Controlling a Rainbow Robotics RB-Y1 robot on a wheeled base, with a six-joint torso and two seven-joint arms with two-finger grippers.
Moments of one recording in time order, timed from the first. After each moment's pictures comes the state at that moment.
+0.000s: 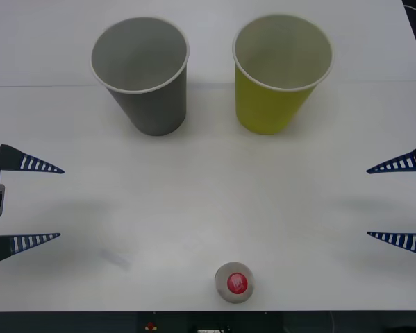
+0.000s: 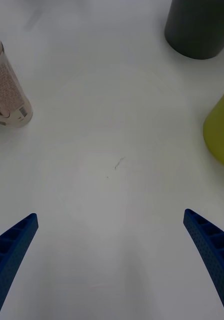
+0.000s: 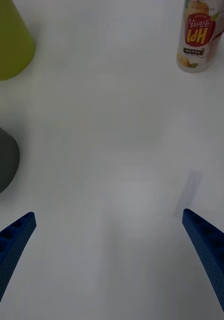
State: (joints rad) right arm 0.26 -1.13 -0.26 -2.01 1.31 -1.13 -0.09; left arm 0.26 1.13 0.26 -2.01 -1.31 -1.13 -0.09
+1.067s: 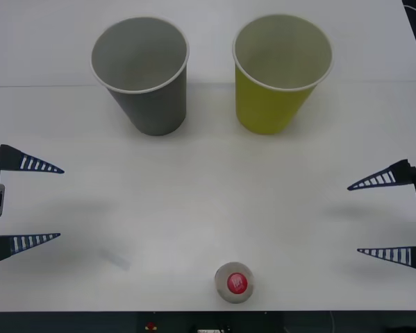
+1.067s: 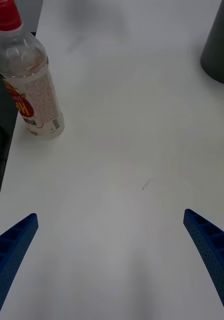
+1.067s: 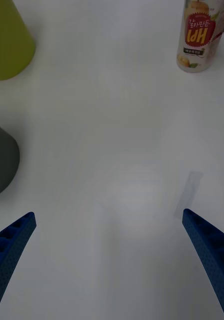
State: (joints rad) right arm 0.11 -1.12 -0.05 -1.78 1.15 -1.25 0.18; left arm 0.26 1.13 0.26 -2.01 -1.31 -1.13 -0.09
